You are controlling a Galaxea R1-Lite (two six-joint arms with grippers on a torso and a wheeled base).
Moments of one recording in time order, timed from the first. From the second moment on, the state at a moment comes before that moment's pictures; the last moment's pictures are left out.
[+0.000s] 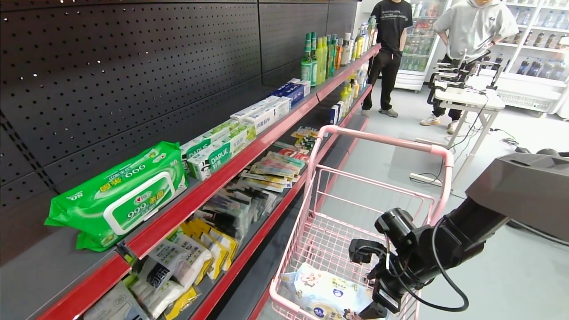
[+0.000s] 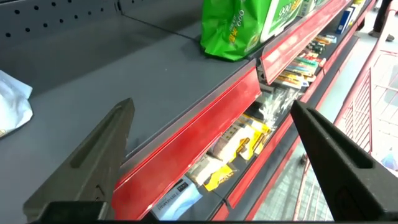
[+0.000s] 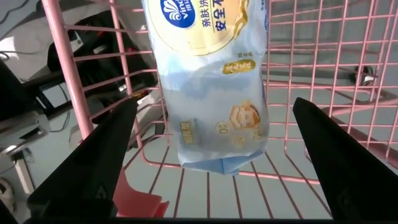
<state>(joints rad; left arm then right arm) 0.18 0.00 0.00 0.00 -0.02 0.00 0.36 2.21 -0.81 -0.09 0.30 -0.62</state>
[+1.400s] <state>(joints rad) 0.18 0.00 0.00 0.00 -0.02 0.01 0.37 2.28 -0.77 -0.22 0.31 -0.63</state>
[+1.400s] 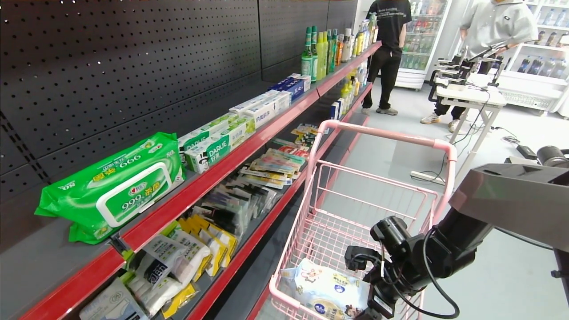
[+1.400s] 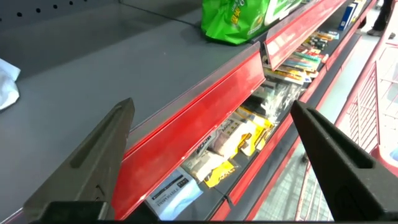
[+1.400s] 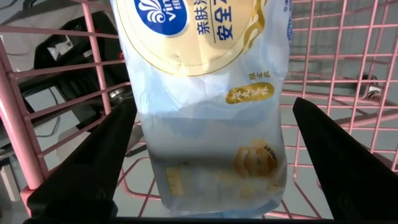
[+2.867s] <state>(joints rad) 0.18 0.00 0.00 0.00 -0.01 0.01 0.41 2.31 -0.70 -0.36 0.29 -0.64</state>
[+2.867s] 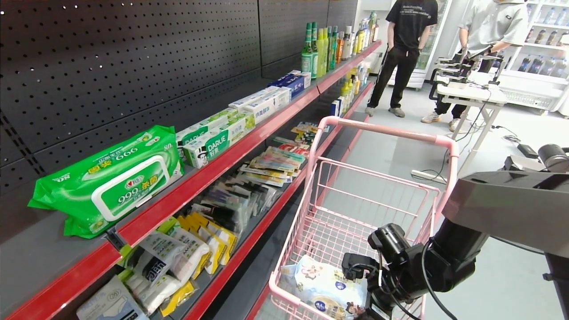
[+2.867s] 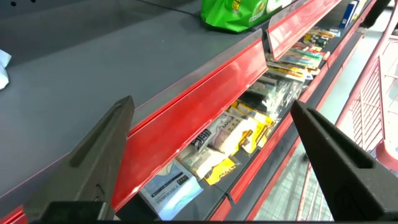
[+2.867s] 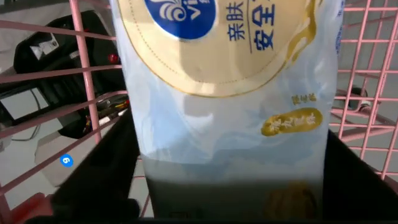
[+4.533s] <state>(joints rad) 0.18 0.00 0.00 0.00 -0.02 0.00 -0.23 1.04 -0.69 0.00 0.11 -0.26</state>
